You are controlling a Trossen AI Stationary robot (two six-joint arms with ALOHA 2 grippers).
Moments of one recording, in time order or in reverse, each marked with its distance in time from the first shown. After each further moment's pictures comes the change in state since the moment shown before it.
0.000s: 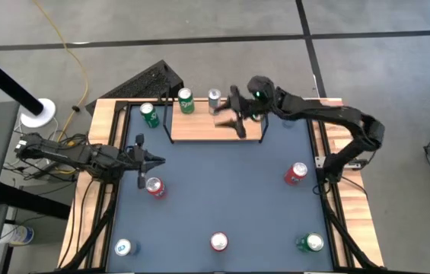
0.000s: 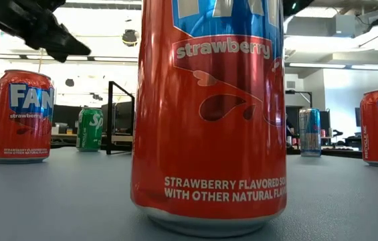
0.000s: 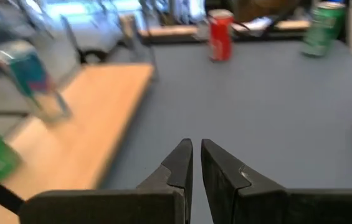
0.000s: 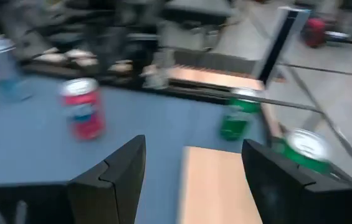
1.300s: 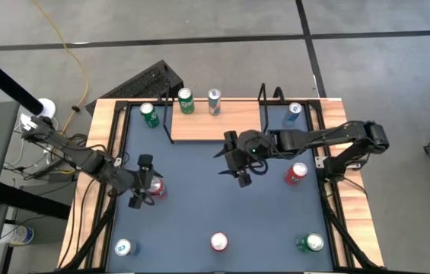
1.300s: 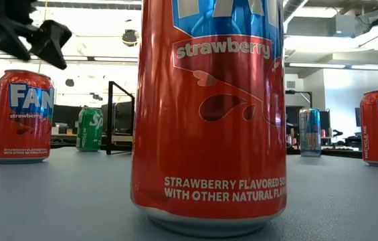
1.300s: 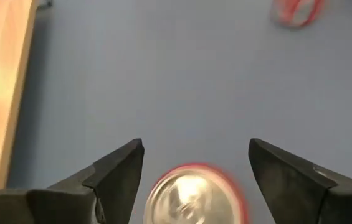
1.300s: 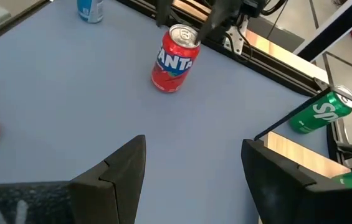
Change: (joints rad) left arm -0.290 0.338 0.224 -0.358 0.003 -0.087; right arm 0.483 -0.029 0.000 -0.244 0.445 -0.084
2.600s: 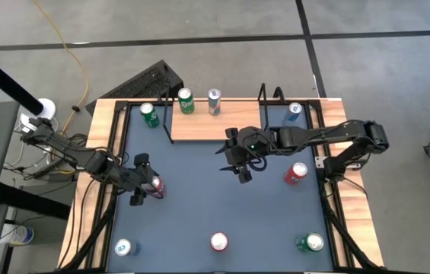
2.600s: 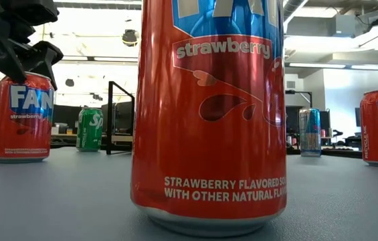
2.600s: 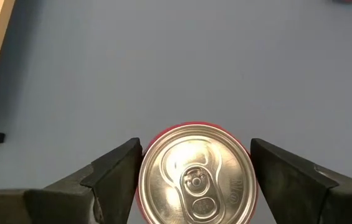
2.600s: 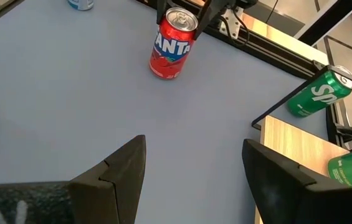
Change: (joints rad) left arm 0.046 0.023 -0.023 -0.180 0.084 -0.281; right arm -0.038 0.000 0.000 -0.036 -0.007 0.017
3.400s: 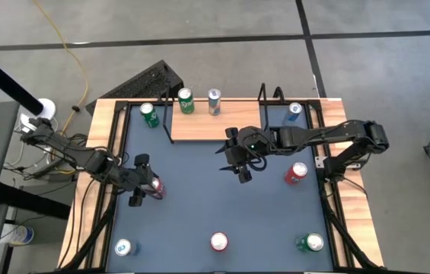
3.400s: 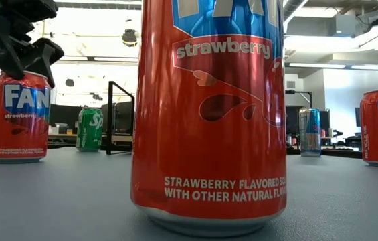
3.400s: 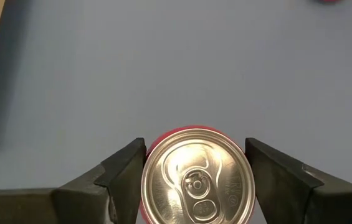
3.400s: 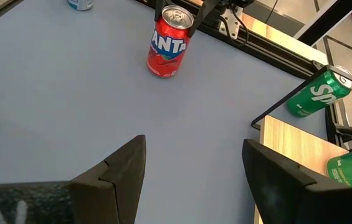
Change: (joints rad) left arm 0.001 0.000 0.013 -0.001 0.014 0.069; right arm -0.001 0.000 0.000 0.001 -0.001 -0.001
